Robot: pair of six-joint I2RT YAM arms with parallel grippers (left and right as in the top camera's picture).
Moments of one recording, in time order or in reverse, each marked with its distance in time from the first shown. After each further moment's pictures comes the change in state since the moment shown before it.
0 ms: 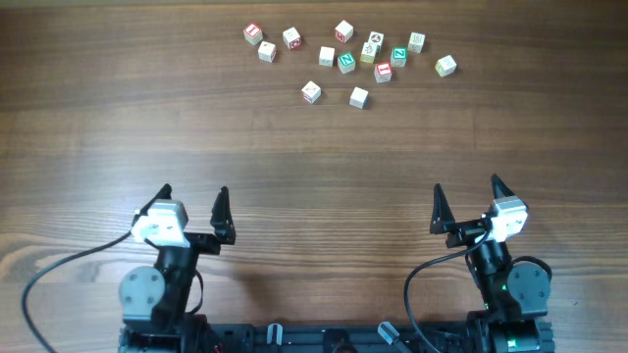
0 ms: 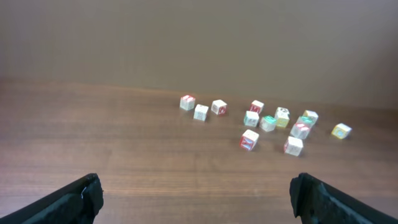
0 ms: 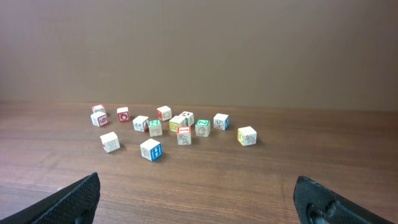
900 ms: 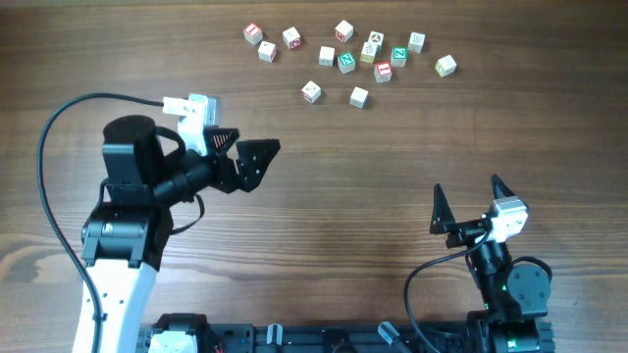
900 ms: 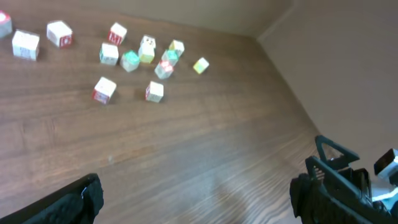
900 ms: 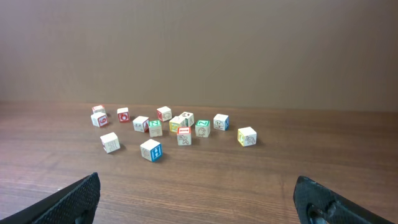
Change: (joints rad) left arm 0.000 0.941 0.693 -0.210 0.636 -0.075; right arm 0.000 -0.005 0.000 -0.002 0.000 0.000
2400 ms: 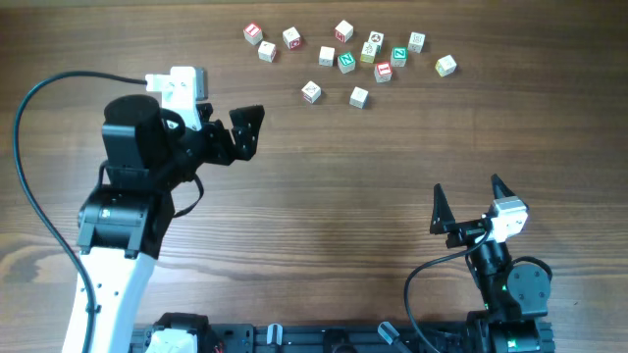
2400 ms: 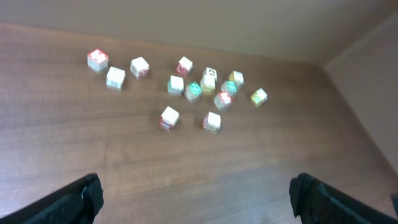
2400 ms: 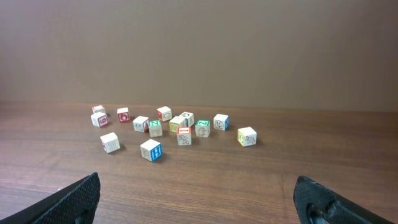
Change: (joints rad) left arm -0.064 0.058 0.156 -0.059 -0.343 -0.022; right arm 0.000 0.000 0.000 0.000 0.000 0.000
